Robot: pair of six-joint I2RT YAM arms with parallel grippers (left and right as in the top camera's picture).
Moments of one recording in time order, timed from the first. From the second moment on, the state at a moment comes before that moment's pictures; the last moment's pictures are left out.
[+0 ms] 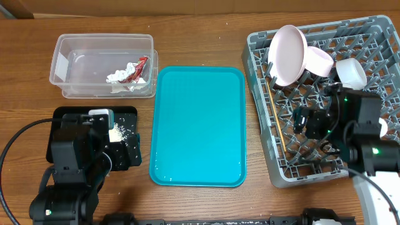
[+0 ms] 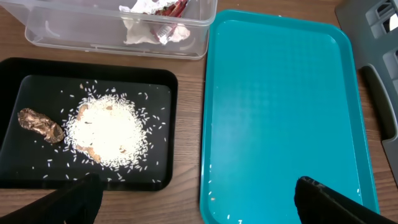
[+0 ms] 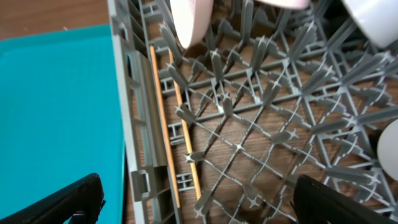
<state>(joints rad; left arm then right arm) 0.02 0.76 1.03 -1.10 0.10 -0.10 -0.05 1.03 0.99 -0.91 -0.12 0.11</state>
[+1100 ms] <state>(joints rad) 0.02 0.76 1.03 -1.10 0.10 -0.10 0.02 0.34 0.67 -0.53 -0.10 0.11</state>
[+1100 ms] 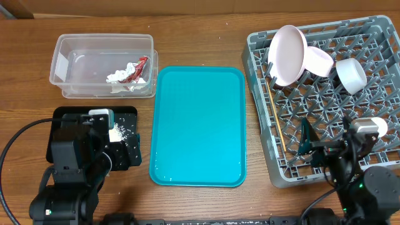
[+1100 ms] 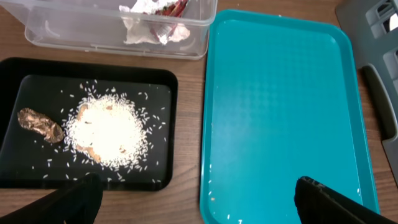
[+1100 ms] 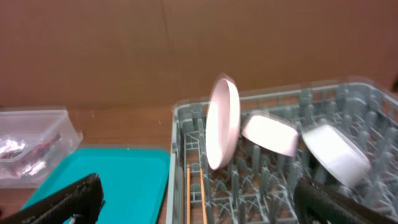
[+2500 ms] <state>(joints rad) 0.02 0.76 1.03 -1.10 0.10 -0.11 0.07 0.01 0.02 -0.03 -0.08 0.10</state>
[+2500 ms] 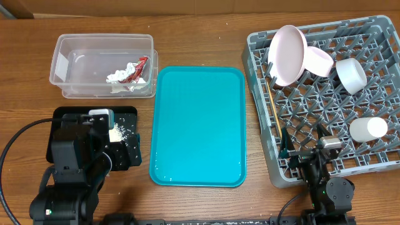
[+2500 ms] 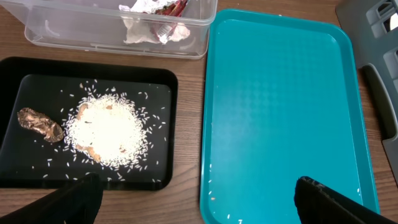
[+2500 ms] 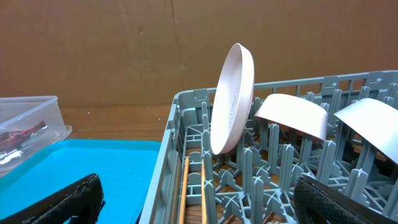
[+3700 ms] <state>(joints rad) 0.02 0.58 0.82 -0.81 0.04 -0.10 0.07 0.01 0.02 -0.03 -0.08 0.10</state>
